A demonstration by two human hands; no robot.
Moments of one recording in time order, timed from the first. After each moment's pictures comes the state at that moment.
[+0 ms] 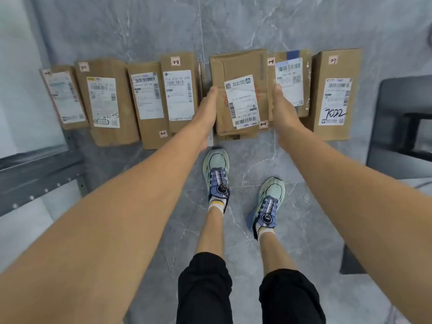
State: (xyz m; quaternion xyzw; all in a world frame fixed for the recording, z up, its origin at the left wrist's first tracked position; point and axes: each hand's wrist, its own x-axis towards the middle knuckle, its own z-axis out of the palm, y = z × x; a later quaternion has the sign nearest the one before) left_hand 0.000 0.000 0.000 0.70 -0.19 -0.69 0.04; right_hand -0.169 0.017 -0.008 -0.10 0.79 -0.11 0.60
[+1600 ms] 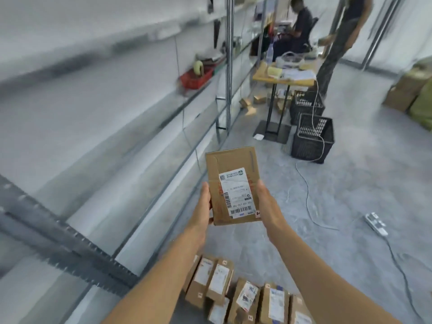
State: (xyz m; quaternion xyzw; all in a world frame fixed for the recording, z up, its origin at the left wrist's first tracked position) left_hand 0.049 0.011 0.590 0.63 -0.29 -0.54 0.48; right_hand -0.109 -0.050 0.582 -0.52 0.54 -0.32 0.58
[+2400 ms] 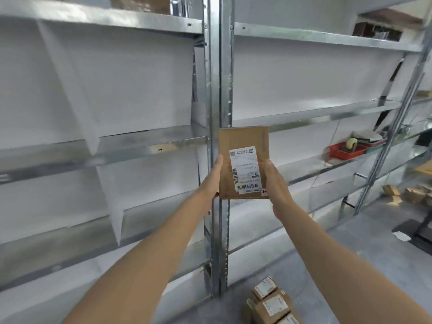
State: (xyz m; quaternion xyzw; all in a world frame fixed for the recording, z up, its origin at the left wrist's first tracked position) left_hand 0.224 0.361 0.826 0.70 -0.24 -0.27 0.62; right_hand 0.145 0.204 0.801 -0.71 0.22 -0.26 0.61
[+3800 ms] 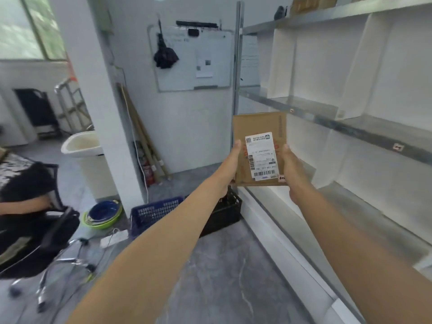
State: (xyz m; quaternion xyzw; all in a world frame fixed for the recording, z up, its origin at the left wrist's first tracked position) left_hand -0.002 0.845 0.832 0.62 0.34 0.27 0.65; right_hand 0.150 0.773 0.819 -0.70 -0.32 0.25 0.59
